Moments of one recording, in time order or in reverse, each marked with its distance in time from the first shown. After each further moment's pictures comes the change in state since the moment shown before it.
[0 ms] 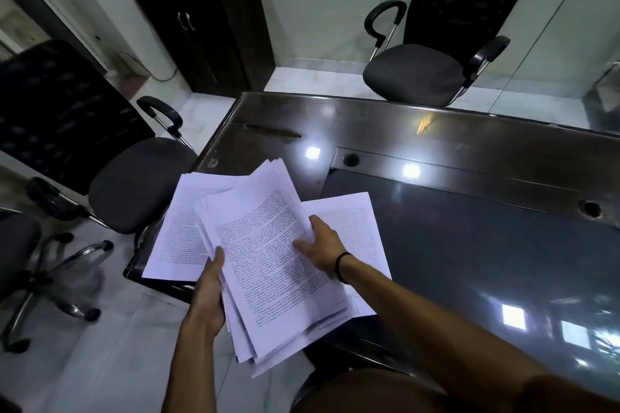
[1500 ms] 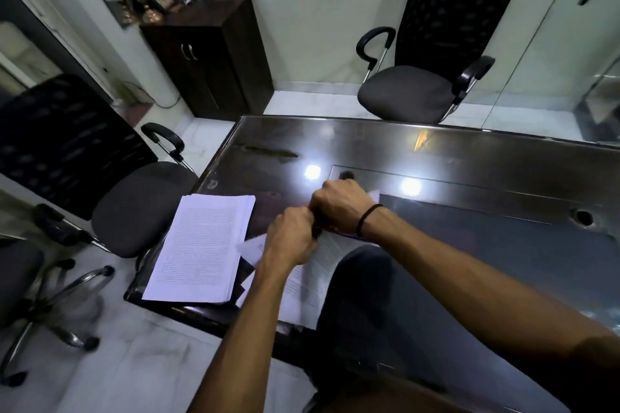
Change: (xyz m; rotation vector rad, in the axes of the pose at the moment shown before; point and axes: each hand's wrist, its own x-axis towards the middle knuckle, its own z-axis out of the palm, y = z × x) left_hand -0.035 0.068 0.185 1.624 -0.108 0.756; right_hand -0.014 -0.087 -0.112 -1.151 0.102 -0.581
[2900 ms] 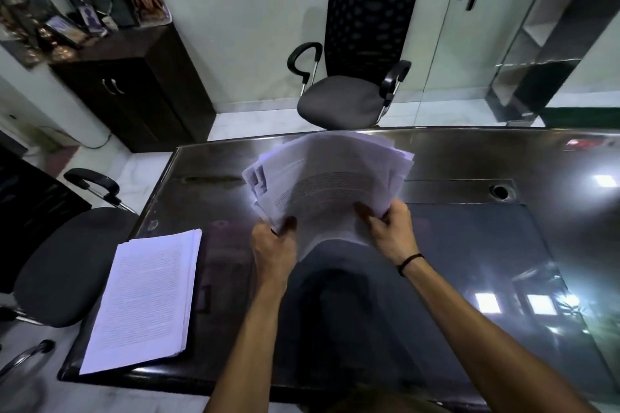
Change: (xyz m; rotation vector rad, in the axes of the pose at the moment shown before) left_hand 0.032 0.059 0.063 -0.990 0.370 -0.298; right_hand -0.134 0.083 0.057 1.109 0.847 0.775
